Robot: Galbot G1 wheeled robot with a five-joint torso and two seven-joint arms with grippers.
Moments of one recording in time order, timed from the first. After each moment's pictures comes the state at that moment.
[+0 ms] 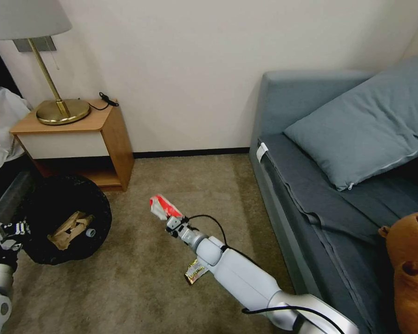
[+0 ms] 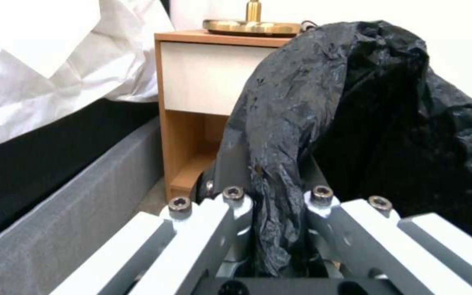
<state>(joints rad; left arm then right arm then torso) 1.50 -1.06 -1.02 -1.71 -0.65 -0.07 0.07 -0.59 1.52 -0.37 0.98 -0.19 0.07 0.09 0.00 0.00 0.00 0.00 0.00</state>
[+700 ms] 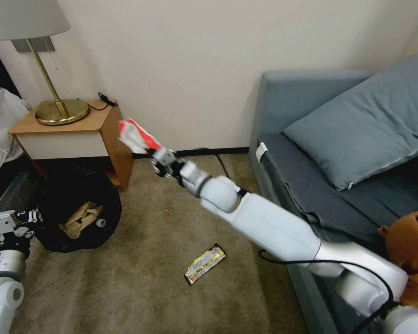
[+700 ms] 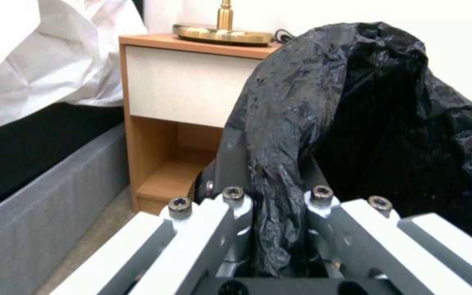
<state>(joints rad) 1.43 -1.08 -0.97 -1.75 -0.65 0.00 0.05 -0.22 1.33 -0.59 1.62 0.73 -0.17 0.03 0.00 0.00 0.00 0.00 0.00</state>
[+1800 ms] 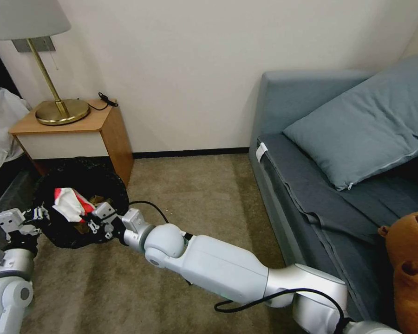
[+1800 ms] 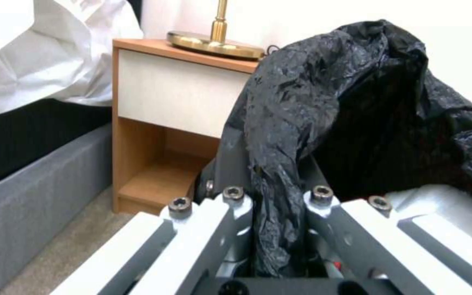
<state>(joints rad) 1.44 -1.15 -0.98 -1.82 -0.68 0.02 0.04 -0.41 1.56 -0.75 1.37 0.64 -0.13 0.04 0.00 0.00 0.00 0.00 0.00</state>
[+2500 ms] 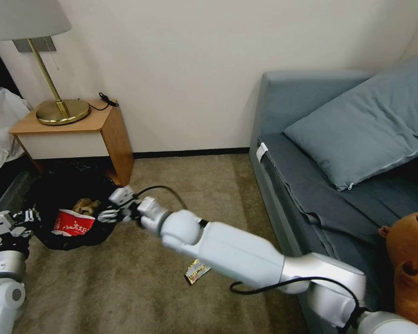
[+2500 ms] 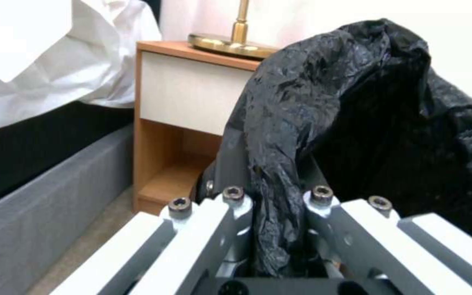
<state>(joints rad) 1.44 -1.10 -1.01 -1.76 -0.71 -0.01 0.05 -0.31 1.42 -0.72 1.36 0.43 -0.12 0.04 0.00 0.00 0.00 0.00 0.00</state>
